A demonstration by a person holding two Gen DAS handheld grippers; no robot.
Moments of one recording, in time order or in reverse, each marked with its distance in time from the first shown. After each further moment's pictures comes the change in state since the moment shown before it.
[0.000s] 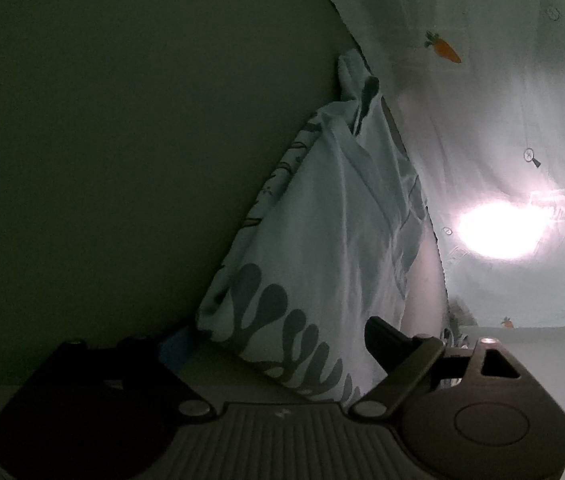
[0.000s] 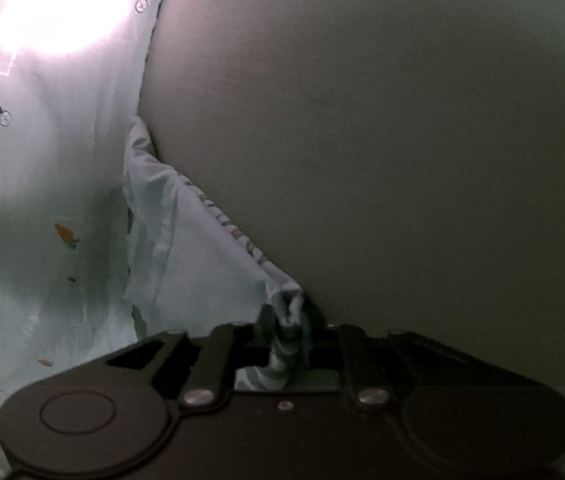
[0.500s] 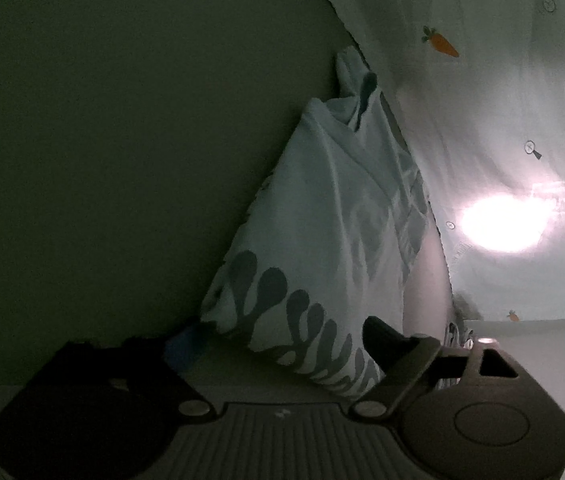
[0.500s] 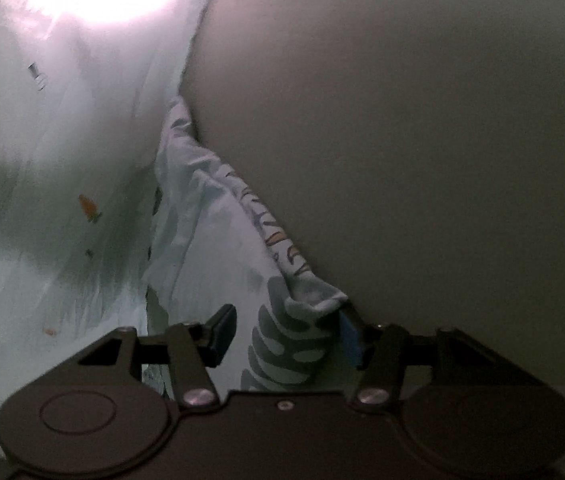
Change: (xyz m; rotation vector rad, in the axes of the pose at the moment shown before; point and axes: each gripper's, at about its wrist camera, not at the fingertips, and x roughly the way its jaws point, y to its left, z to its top) left arm -0.001 0.001 0.001 -0.004 0.000 0.003; right arm 0.012 0.021 0.002 -0.100 0.009 0.038
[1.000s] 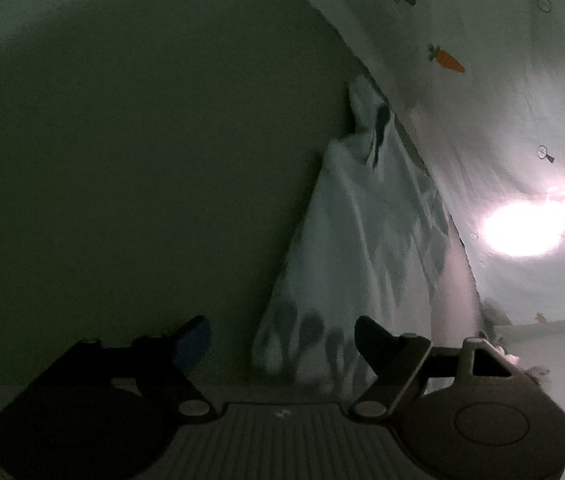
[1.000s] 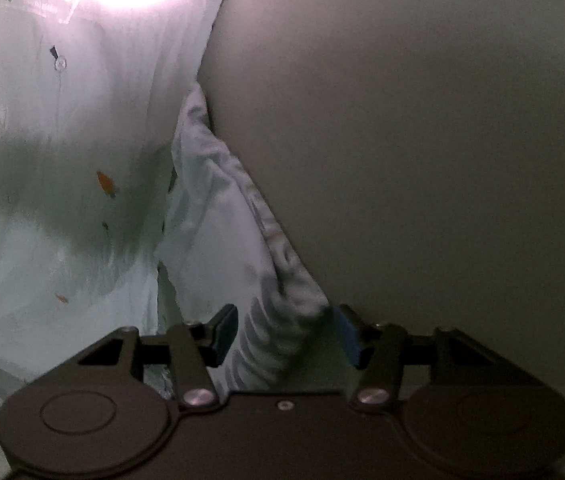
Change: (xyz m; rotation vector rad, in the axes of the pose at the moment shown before) left arm -0.026 0.007 0.007 0.054 -0.057 0.077; right arm -0.022 -0.021 0.015 -0.109 0.098 0.064
